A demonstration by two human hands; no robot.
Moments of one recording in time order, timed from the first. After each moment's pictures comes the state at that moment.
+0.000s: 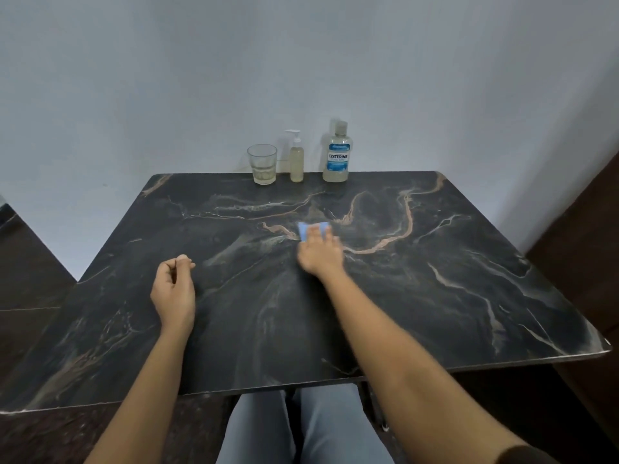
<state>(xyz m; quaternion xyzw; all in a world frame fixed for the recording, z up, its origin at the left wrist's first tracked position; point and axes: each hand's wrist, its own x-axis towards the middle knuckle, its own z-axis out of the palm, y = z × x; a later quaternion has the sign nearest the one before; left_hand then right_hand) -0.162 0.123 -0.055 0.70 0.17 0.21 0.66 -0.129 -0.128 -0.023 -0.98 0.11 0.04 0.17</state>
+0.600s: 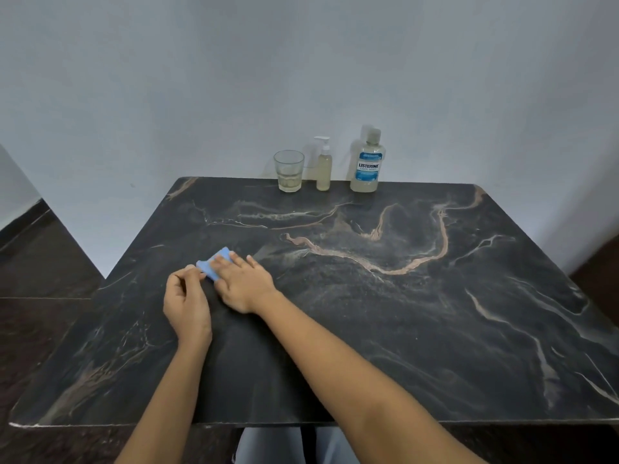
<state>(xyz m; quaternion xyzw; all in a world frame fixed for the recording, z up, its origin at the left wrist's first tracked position) -0.152 0.124 -0.057 0.64 0.22 0.27 0.69 -0.107 0.024 -0.040 -0.95 -0.24 0.09 0.16</state>
